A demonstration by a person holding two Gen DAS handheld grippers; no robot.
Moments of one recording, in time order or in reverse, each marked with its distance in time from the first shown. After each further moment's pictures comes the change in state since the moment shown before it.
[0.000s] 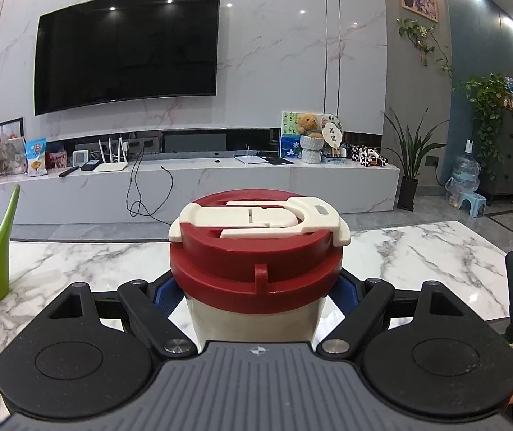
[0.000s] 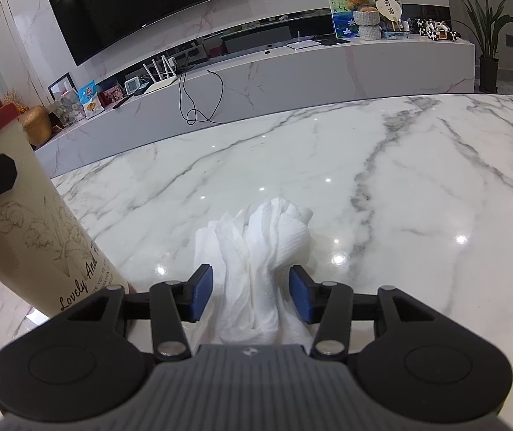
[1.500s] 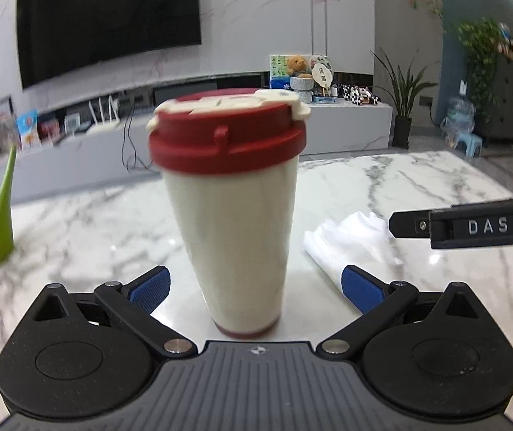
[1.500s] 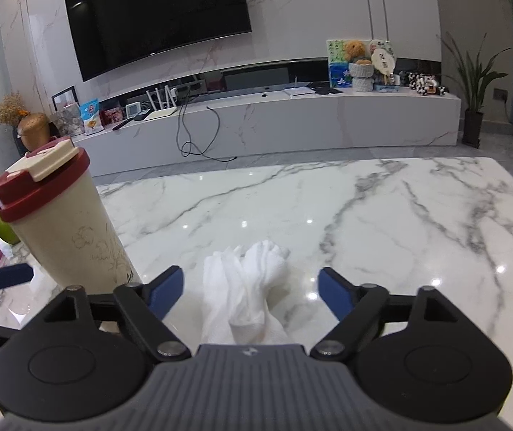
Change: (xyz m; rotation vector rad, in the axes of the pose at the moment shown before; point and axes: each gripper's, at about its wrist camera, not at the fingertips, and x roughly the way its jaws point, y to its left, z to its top) left arm -0.022 -0.019 -0.040 0.049 0.191 -0.006; right arm -0.088 0.024 -0.004 -0.094 -0.138 -0.088
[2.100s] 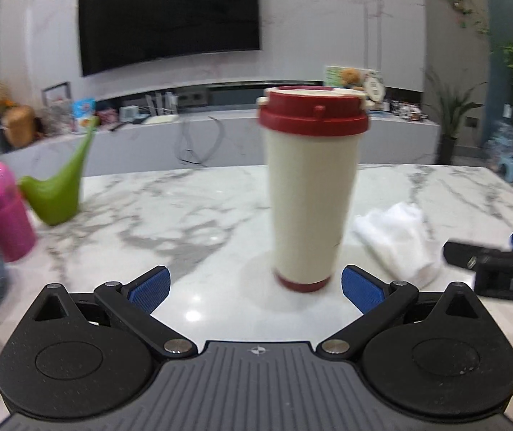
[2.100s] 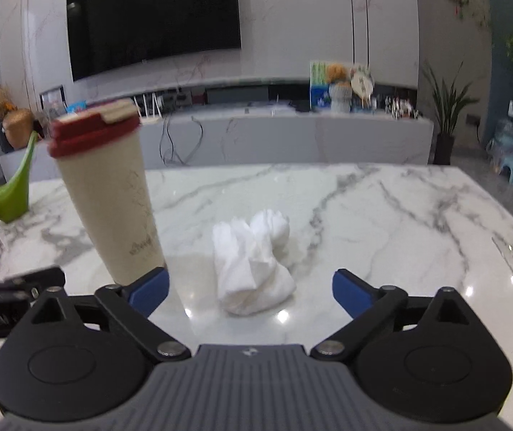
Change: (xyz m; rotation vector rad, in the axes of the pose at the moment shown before) left arm -0.044 0.028 -0.034 -0.089 -0.034 0.184; right arm -0.054 0.046 -0.051 -0.045 -0.108 -0.084
